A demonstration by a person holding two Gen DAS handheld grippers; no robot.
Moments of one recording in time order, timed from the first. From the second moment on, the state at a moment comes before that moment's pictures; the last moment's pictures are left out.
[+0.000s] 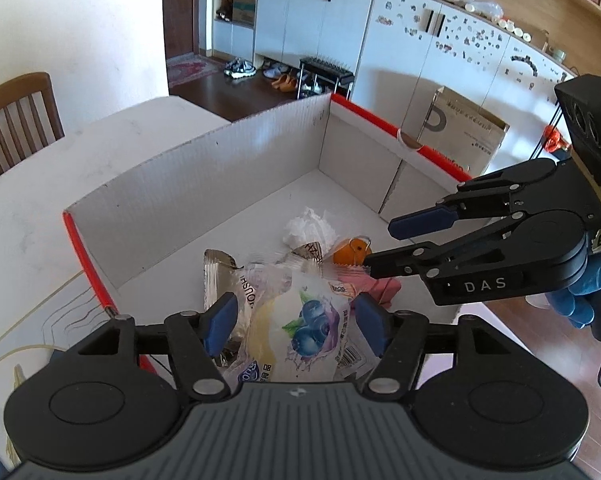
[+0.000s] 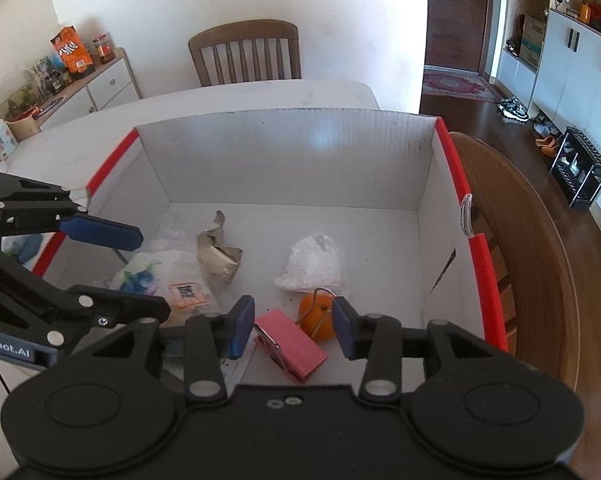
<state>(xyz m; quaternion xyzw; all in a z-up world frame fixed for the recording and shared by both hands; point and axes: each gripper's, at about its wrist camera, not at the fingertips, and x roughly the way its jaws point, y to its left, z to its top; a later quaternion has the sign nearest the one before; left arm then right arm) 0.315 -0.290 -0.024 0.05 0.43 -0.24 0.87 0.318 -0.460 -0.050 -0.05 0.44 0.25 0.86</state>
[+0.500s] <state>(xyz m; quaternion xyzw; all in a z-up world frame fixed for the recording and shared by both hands) 0.278 -0.265 0.000 0.03 0.37 -0.21 0.90 0.298 -0.471 -0.024 -0.03 0.41 0.25 0.88</state>
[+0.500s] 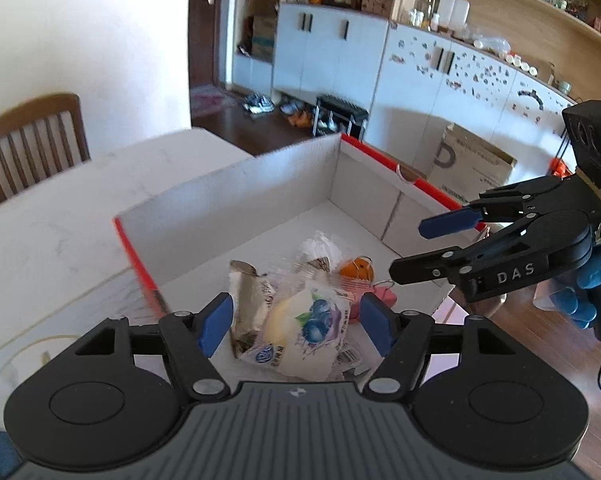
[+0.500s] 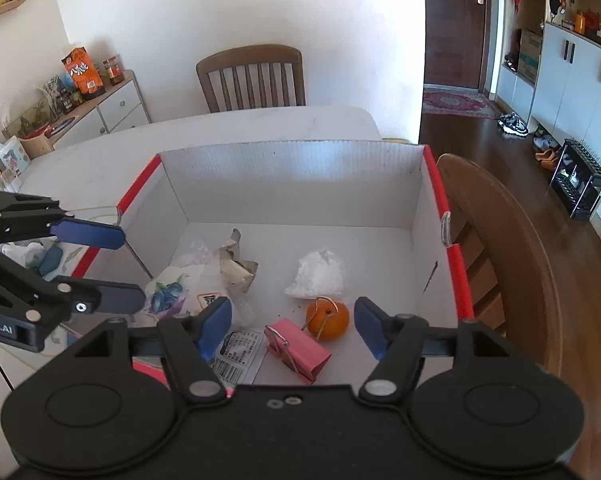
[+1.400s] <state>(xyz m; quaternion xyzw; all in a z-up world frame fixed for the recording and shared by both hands) 0.193 -0.166 0.024 0.01 0.32 -0.19 0.93 0.226 -0.385 0.021 -0.04 0.36 0.30 0.88</state>
